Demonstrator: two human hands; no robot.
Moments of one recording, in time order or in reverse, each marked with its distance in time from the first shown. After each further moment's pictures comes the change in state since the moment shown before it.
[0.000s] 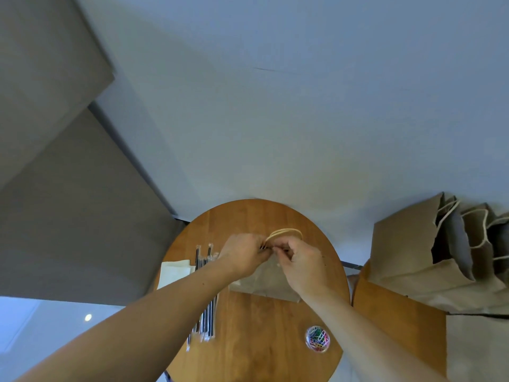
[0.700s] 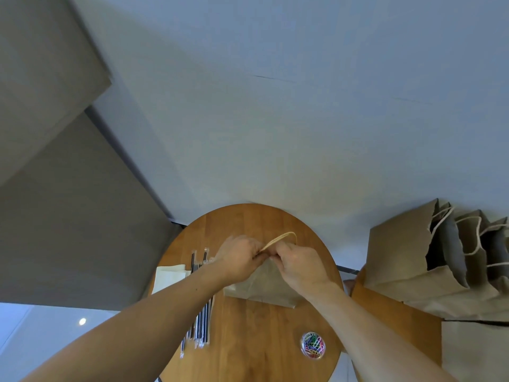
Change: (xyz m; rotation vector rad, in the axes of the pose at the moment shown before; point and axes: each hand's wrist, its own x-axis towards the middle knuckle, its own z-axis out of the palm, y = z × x) left_hand 0.000 -0.004 0.000 -0.019 0.072 0.119; right_hand 0.021 0.008 -0.016 -0.559 -0.326 -0.232
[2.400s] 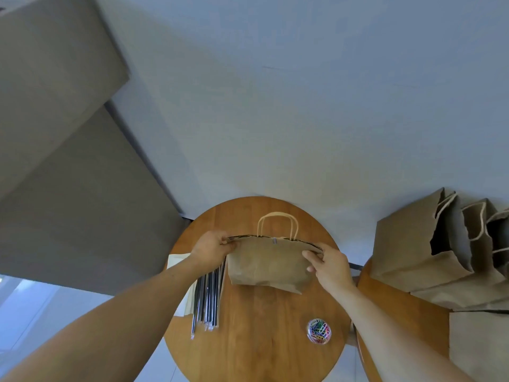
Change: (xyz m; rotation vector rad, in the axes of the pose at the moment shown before) left_hand -0.052 -0.056 0.006 -0.485 0.092 -0.399; right_hand -0.052 0.070 0.062 0.646 0.067 0.495
